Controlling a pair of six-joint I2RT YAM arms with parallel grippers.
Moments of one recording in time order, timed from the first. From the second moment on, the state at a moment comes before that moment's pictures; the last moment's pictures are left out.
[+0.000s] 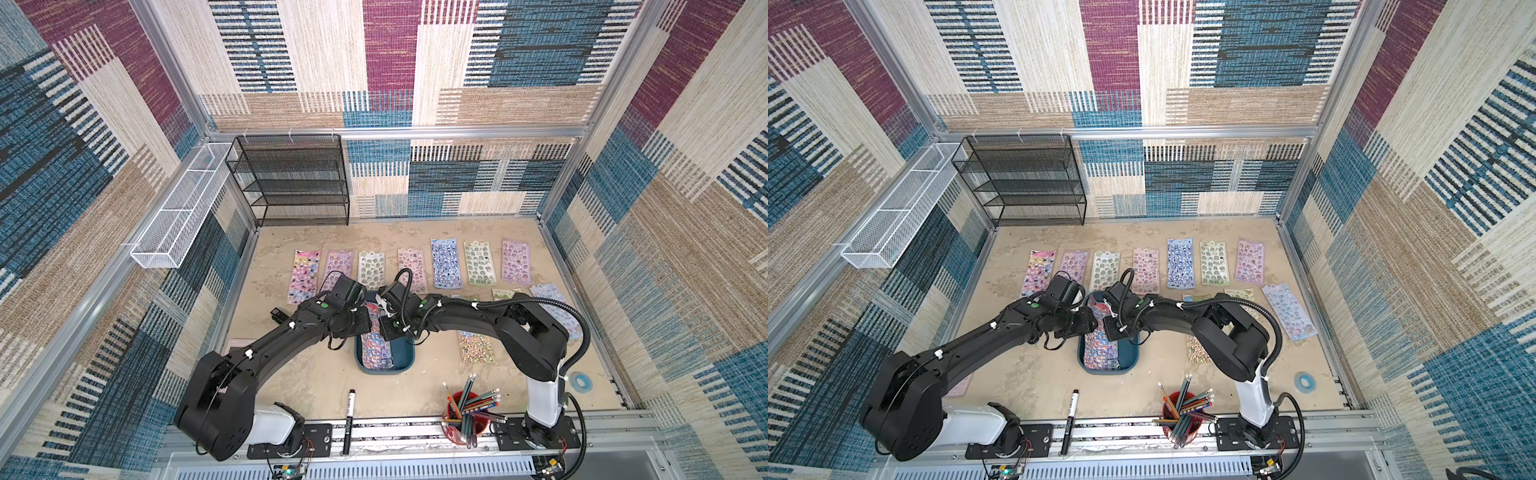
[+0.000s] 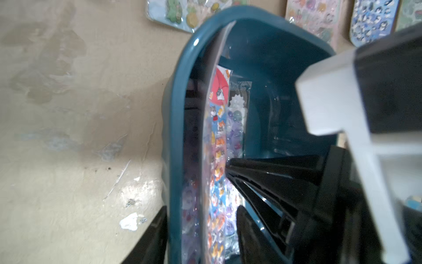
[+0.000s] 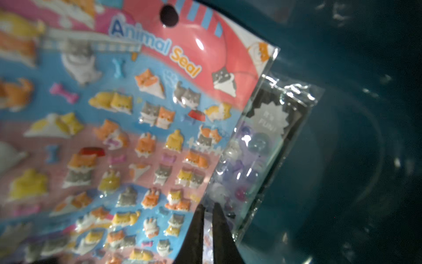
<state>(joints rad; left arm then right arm) -0.53 1.35 0.86 -0.59 0.10 -0.66 0.89 1.98 1.22 -0.31 -0.19 0.52</state>
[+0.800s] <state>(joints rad) -0.53 1.13 0.84 -0.67 0.08 -0.71 0.89 2.00 1.24 -0.25 -0.21 0.54</state>
